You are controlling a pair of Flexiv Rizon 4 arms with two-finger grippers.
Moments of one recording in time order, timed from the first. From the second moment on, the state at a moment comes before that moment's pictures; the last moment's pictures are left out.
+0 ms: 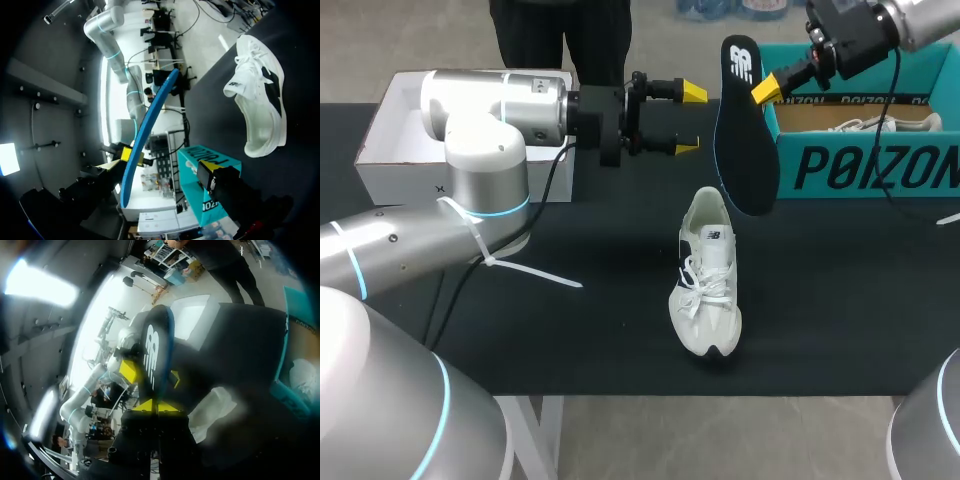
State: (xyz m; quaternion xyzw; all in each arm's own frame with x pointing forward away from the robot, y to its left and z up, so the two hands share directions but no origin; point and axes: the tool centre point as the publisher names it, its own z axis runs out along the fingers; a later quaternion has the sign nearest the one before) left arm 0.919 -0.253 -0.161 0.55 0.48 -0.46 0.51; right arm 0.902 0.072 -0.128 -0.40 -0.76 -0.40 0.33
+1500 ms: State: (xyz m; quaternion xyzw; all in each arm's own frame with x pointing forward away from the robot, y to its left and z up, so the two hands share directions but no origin) left arm 0.902 -0.258 -0.160 0.57 0.46 -0.42 0.53; right arm 0.913 0.116 -0.125 -0.40 -0.76 -0.36 0.37
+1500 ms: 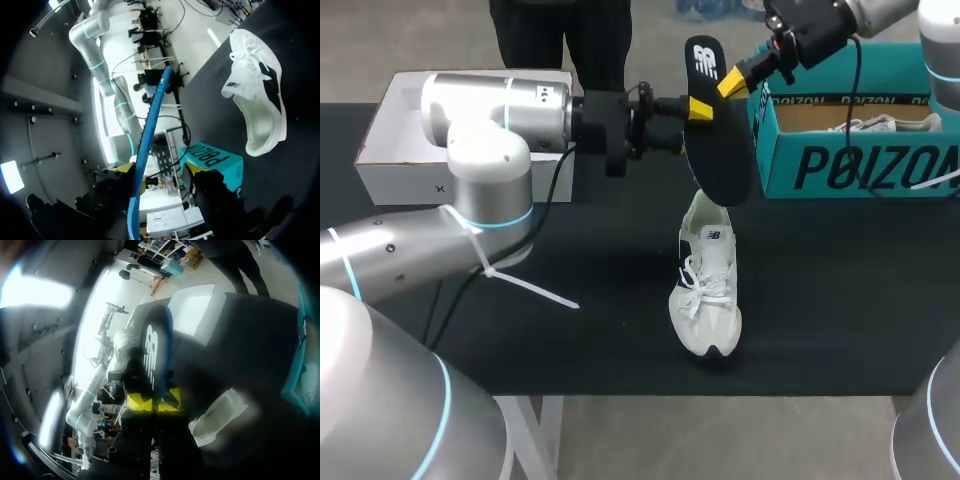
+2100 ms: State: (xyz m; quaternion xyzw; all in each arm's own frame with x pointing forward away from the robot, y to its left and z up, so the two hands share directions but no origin) left arm 0.902 -0.258 -0.161 0.57 0.46 -0.43 0.54; right arm 0.904 0.110 -0.130 -0.41 -0.75 -0.37 0.37
